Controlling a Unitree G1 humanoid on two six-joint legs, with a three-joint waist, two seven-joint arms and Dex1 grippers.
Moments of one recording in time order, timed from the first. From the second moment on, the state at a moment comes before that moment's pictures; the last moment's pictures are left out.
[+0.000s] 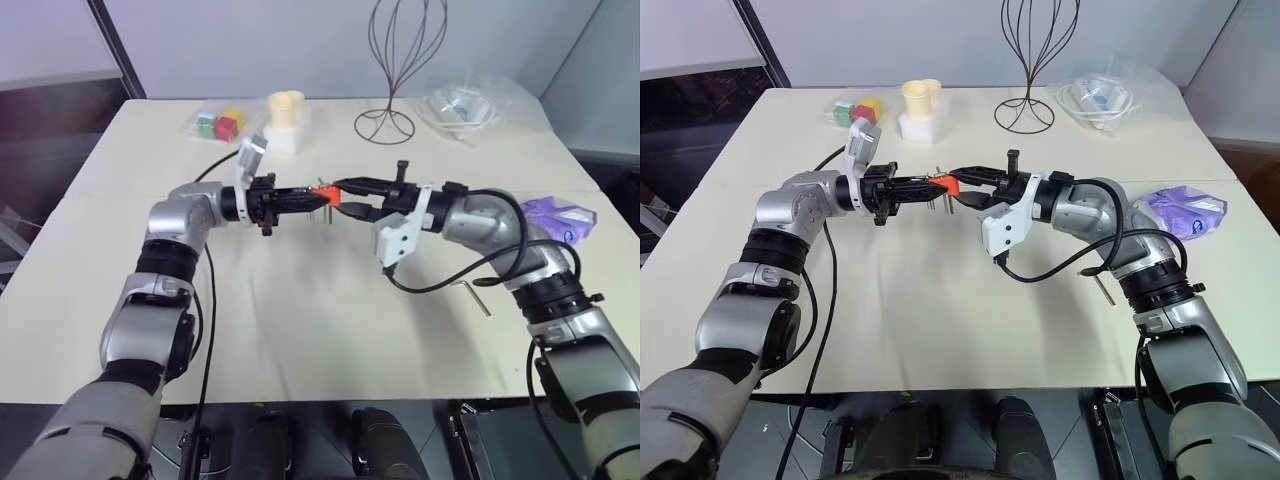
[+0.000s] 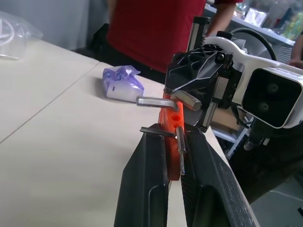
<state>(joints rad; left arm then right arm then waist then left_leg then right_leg) -1.03 0.38 -0.02 0.73 -0.44 0.44 -1.46 -0.81 -0.66 0.29 0.27 -0.39 -0.73 0.59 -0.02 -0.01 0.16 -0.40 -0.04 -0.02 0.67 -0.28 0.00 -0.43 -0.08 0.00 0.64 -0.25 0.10</state>
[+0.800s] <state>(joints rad) -0.76 0.49 -0.02 0.25 -0.40 0.30 -1.35 -0.37 -0.80 -0.08 -0.10 0.05 0.69 0.83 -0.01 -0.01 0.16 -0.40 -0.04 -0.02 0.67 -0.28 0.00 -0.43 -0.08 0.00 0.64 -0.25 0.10</state>
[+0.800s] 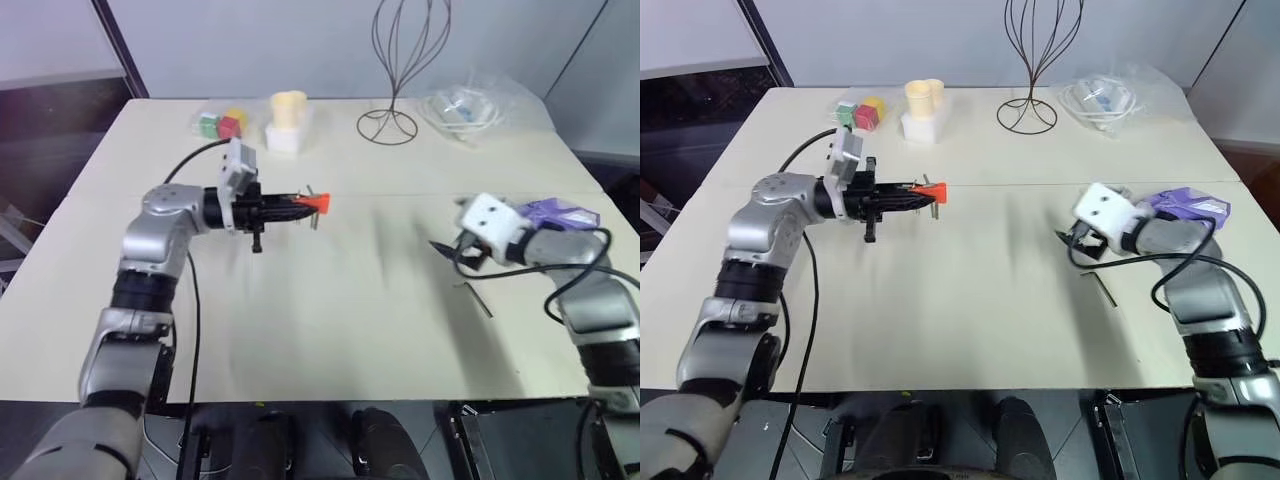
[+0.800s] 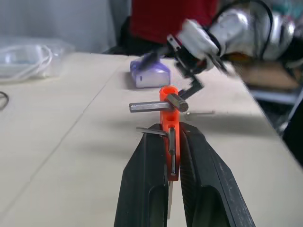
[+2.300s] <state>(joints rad) -0.59 0.54 -0.09 0.08 -0.43 0.36 -1.24 -0.52 -0.67 -0.18 -0.13 0.40 0.96 0.75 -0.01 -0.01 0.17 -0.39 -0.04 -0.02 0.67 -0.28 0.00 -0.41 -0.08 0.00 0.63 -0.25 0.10</state>
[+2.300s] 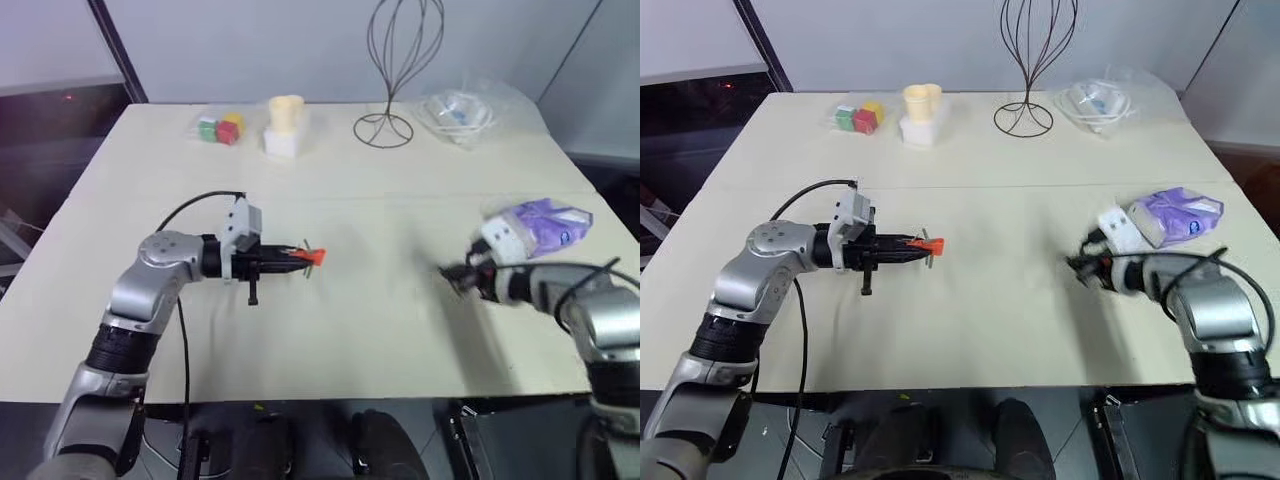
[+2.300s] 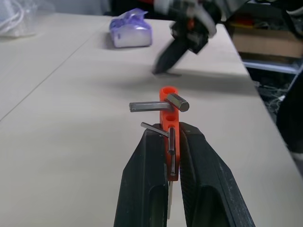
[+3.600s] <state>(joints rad) -1.04 0.30 -0.04 0.71 -0.36 0.10 -1.32 -0.72 -0.18 -0.28 -0.20 0.83 0.83 0.35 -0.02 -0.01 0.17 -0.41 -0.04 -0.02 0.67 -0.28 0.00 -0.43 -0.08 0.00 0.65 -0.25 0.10</state>
